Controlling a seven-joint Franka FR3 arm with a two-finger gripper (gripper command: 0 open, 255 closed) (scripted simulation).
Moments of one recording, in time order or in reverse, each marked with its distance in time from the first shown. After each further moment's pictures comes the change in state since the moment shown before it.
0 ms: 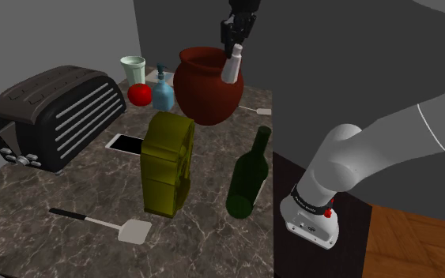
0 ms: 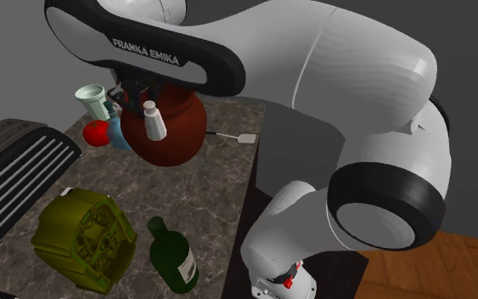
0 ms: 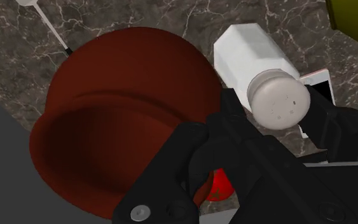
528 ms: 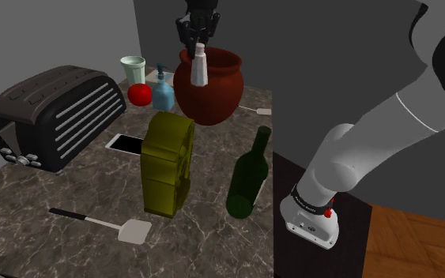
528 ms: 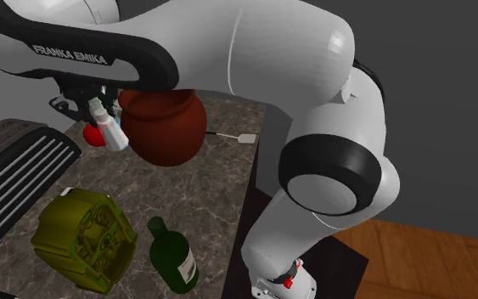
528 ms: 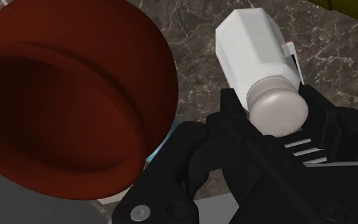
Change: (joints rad) arm 0.022 0.228 0.137 0.193 0.005 0.025 0.163
